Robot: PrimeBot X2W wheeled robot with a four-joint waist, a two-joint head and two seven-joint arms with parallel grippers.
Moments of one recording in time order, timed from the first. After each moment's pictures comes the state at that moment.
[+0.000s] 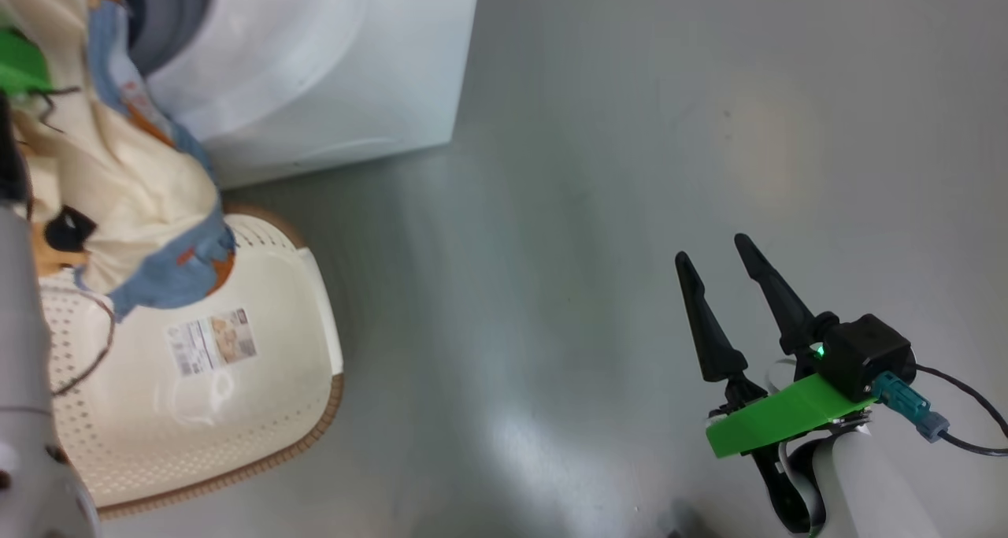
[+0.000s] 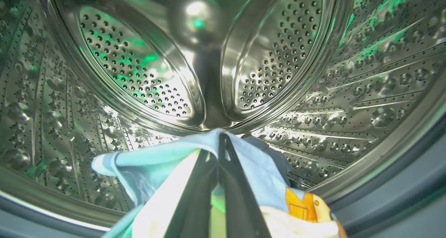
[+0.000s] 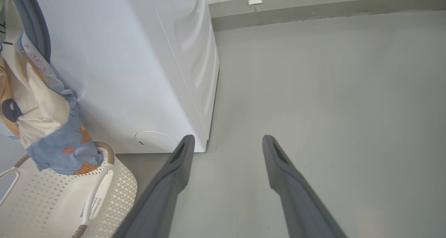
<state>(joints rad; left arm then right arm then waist) -1.13 0.19 0.16 0.83 -0.14 -0.11 -0.25 -0.25 -0.06 0.11 0.14 0.20 0.12 -0.25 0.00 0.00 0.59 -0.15</state>
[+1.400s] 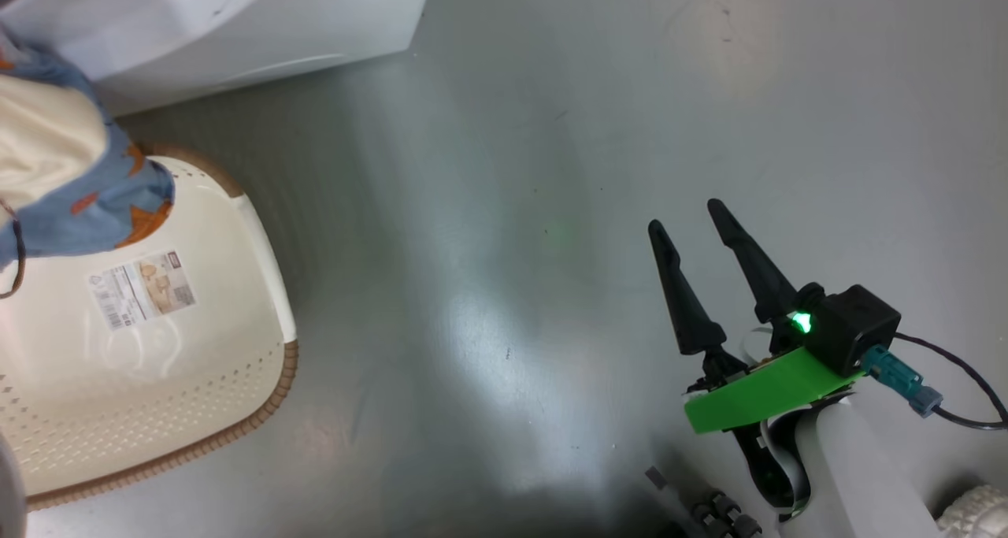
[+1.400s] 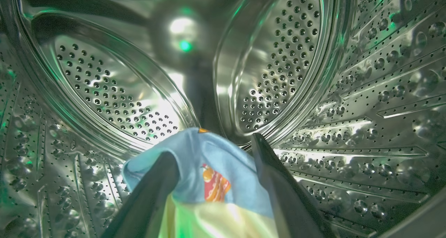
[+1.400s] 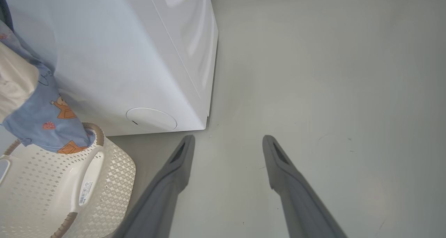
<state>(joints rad) -1.31 0.28 0.11 0.69 -0.09 -0.08 -0.26 -0.31 -0.05 0.17 0.12 0.25 0.12 -0.25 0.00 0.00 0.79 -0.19</state>
